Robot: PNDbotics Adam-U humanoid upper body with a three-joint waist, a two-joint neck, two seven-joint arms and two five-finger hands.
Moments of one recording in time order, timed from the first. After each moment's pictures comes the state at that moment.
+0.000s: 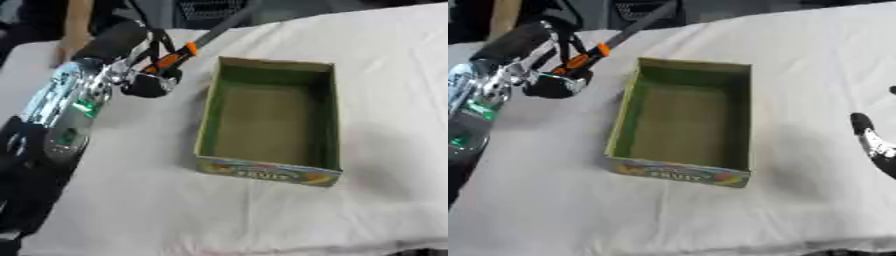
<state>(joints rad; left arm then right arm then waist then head) -0.59 0.48 -0.25 -1.71 -0.90 0.23 -0.44 -0.02 -0.35 -0.24 -1.98 0.70 -0.11 0.00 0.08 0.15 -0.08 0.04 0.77</state>
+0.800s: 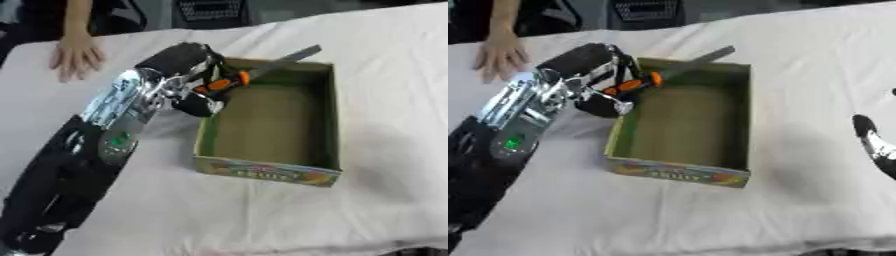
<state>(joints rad) -0.64 0.37 -0.38 -1.58 -0.90 0.16 -0.51 -0.02 -0.35 -0.24 -1.98 0.70 -0.11 0.00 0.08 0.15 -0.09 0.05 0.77</state>
